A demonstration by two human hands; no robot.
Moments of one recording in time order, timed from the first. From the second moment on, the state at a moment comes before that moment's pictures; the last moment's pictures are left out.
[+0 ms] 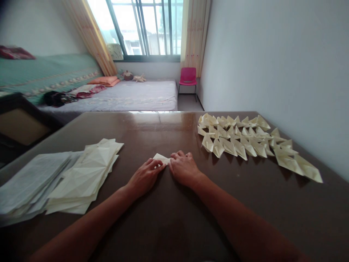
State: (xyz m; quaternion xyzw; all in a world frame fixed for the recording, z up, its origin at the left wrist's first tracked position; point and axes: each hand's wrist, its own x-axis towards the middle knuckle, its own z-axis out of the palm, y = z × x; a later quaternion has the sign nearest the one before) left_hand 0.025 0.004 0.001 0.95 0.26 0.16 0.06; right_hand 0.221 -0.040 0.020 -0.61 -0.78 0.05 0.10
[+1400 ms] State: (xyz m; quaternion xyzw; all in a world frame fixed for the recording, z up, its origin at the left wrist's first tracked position) left_hand 0.023 0.007 0.000 0.93 0.33 0.13 0.06; right_hand 0.249 -0.020 0.008 -0.60 -0.75 0.17 0.22
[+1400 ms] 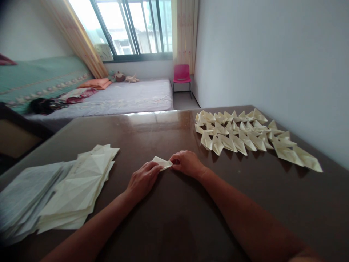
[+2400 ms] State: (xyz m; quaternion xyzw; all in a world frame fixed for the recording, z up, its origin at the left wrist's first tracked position) left_hand 0.024 0.006 -0.001 0.91 0.36 0.16 0.09; right_hand 0.238 -0.027 0.002 -0.59 -0.76 0.13 0.23
